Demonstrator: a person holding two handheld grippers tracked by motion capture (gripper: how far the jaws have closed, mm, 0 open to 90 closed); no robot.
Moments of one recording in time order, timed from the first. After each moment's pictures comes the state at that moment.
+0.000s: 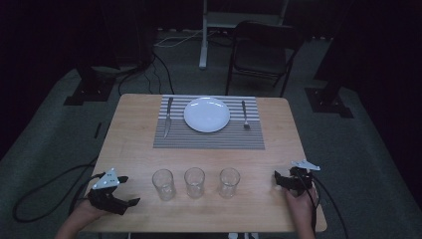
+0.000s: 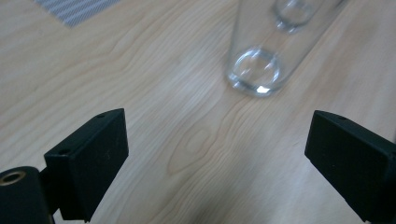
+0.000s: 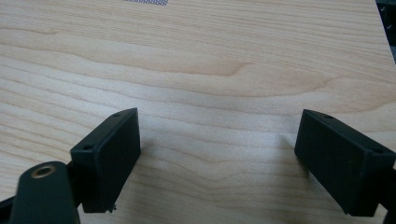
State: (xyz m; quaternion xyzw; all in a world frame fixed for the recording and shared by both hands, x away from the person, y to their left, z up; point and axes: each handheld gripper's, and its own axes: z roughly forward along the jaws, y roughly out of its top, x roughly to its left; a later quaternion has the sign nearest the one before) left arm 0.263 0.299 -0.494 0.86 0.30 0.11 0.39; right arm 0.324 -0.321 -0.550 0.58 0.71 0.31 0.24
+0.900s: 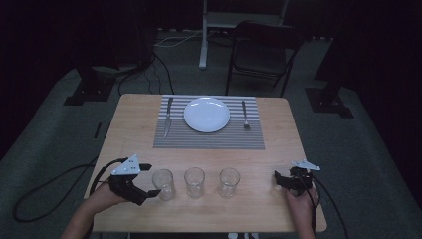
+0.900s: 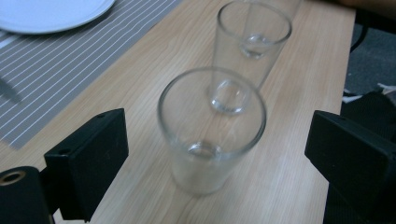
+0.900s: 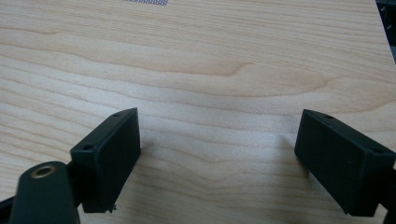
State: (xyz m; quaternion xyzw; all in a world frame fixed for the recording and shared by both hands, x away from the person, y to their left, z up) left arm 0.283 0.233 -0.442 0.88 0.22 0.08 0.42; right arm 0.324 -0.321 -0.550 0.58 0.71 0.31 0.24
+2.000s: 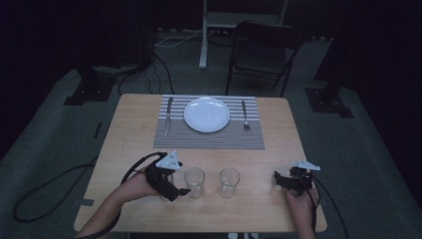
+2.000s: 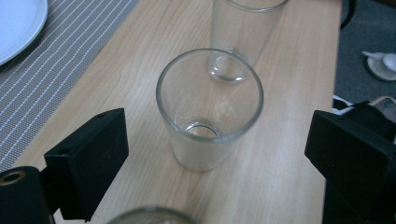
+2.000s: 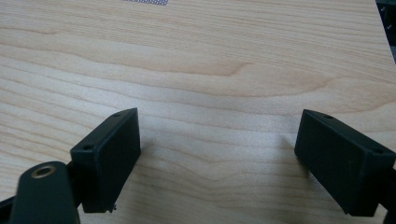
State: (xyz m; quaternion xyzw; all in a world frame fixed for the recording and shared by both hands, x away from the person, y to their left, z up) left arm 0.305 0.139 -0.432 0.92 0.16 0.06 0.36; right arm 0.324 -0.321 -0.550 0.58 0.71 0.31 0.24
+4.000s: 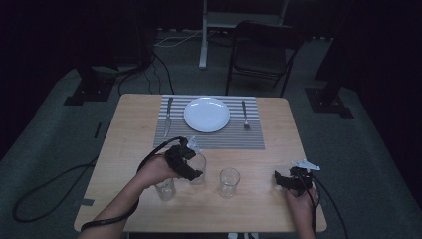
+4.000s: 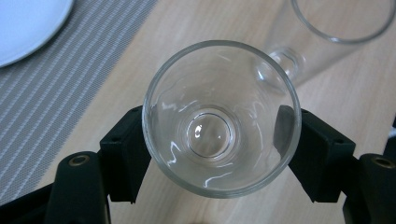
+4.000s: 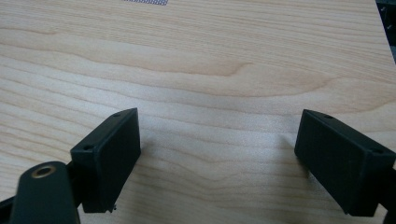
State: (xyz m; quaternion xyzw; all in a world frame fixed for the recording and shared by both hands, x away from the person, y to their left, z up) left arm 0.348 0.091 -0.413 0.94 0.23 0.07 0.26; right arm 0.324 -0.321 -0.550 0.58 0.71 0.31 0.24
